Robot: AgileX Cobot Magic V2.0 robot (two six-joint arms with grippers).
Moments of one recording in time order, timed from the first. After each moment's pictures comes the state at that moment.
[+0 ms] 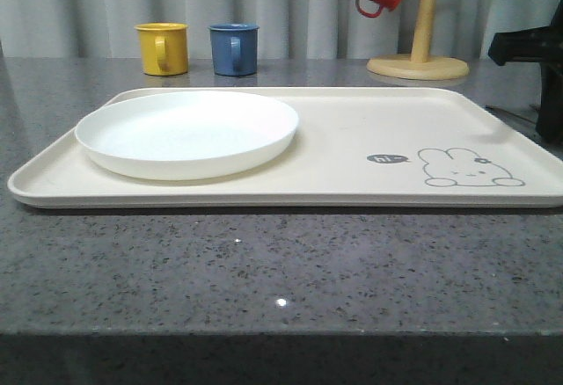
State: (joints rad) left arm -0.18 0.19 -0.35 -0.11 0.29 0.20; right arm 0.05 1.66 -1.23 0.06 0.85 0.05
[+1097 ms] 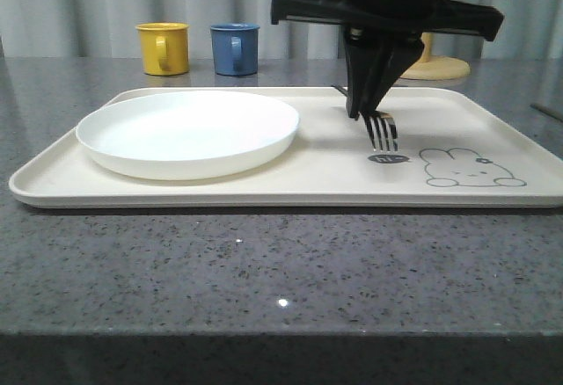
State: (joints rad) left arm -0.18 0.19 -0.35 -0.11 0.29 0.20; right arm 0.54 1.78 -1.51 -0.08 1.00 0.62
